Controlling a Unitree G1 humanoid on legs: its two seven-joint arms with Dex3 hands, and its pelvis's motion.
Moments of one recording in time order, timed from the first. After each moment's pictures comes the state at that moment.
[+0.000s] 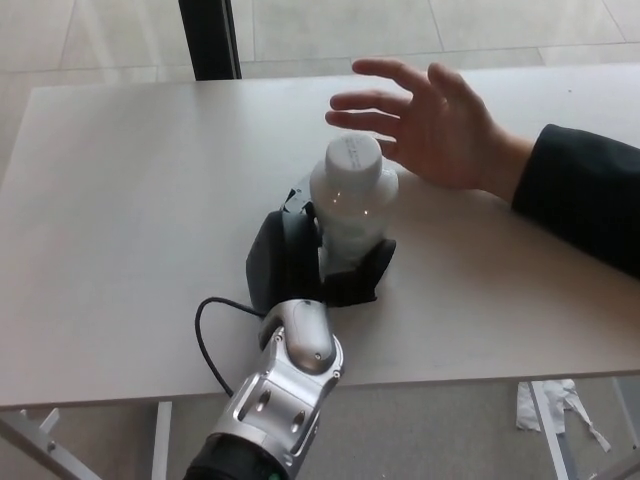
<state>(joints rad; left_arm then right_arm) -0.42 -0.14 -0.25 0.54 0.29 0.06 0.58 0.34 -0.36 -0.59 0.22 0.25 -0.03 0.06</state>
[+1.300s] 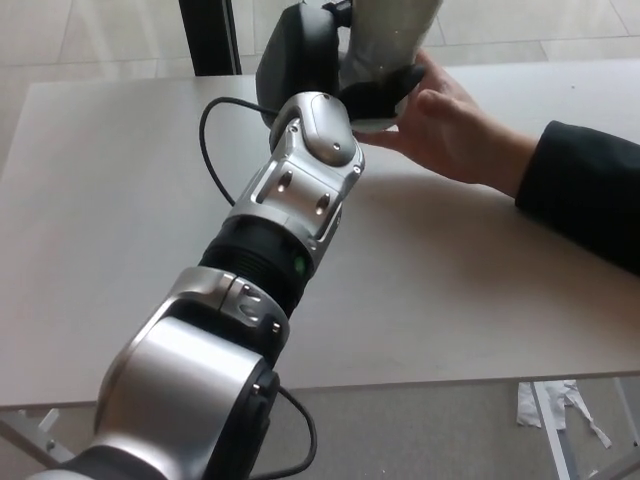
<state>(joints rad) -1.05 -0.12 -0.09 1.00 0.24 0.15 0.51 0.26 -0.33 -0.48 0.20 0.23 0.02 0.04</state>
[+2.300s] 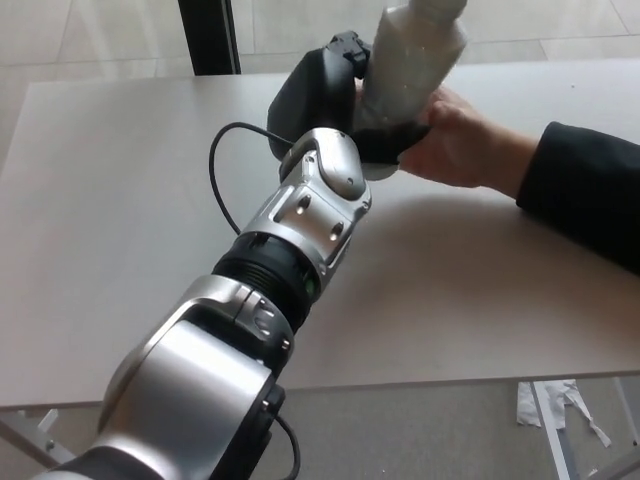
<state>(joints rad) -1.05 -0.12 -0.26 1.10 0.24 0.21 0.48 0.25 -0.32 -0.42 0.15 0.22 0.03 0.04</state>
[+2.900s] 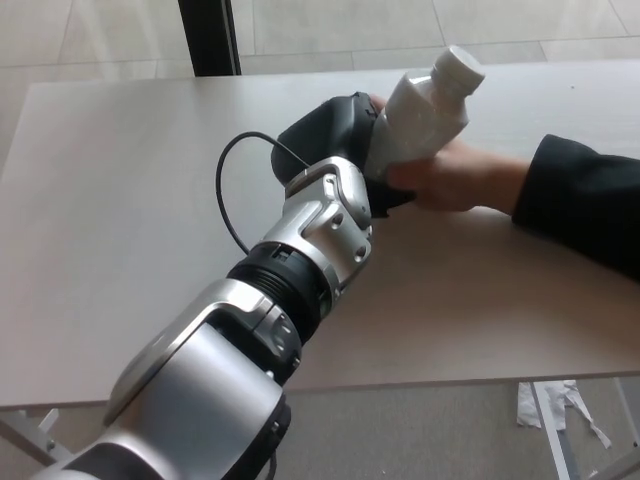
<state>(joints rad) -1.05 -0.12 -0.47 1.14 0.32 0.39 0.35 0.24 -0.31 -0.40 0.12 0.22 0.04 0.04</state>
